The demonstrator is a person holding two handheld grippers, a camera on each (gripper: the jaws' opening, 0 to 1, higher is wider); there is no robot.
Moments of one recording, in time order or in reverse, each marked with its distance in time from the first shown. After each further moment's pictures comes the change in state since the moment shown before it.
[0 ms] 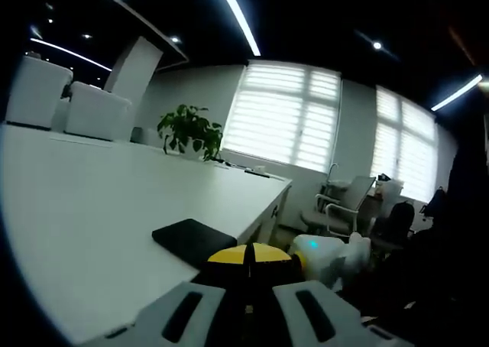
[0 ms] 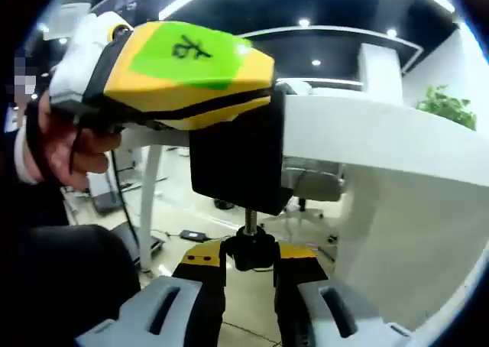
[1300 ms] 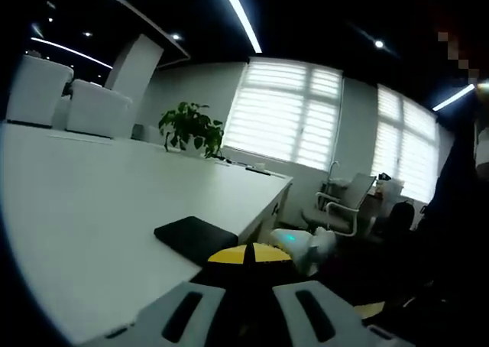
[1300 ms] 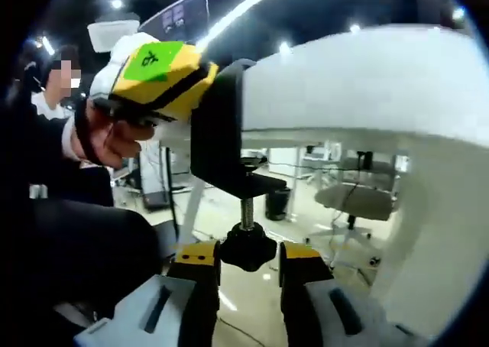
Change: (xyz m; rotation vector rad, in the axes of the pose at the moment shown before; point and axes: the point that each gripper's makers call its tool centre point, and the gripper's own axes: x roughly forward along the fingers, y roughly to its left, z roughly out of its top) left arm -0.005 0.002 0.001 -0.013 0.012 0.004; right arm 0.004 0.008 -0.003 -0.081 -0.088 0.180
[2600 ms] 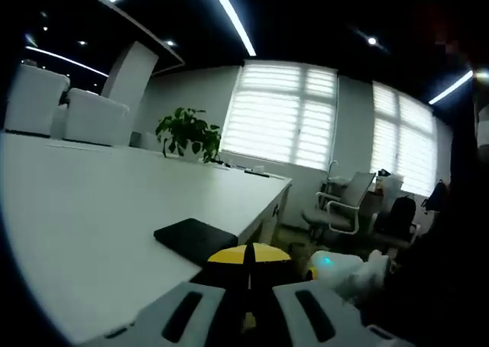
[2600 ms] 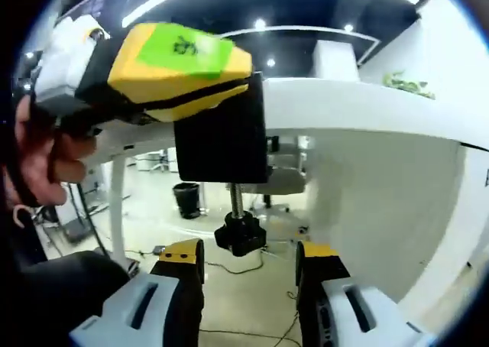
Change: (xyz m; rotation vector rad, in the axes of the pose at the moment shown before) left arm 0.000 -0.001 0.000 0.050 -0.024 -0.008; right arm -0.013 -0.008 -0.012 0.204 0.072 -0.585
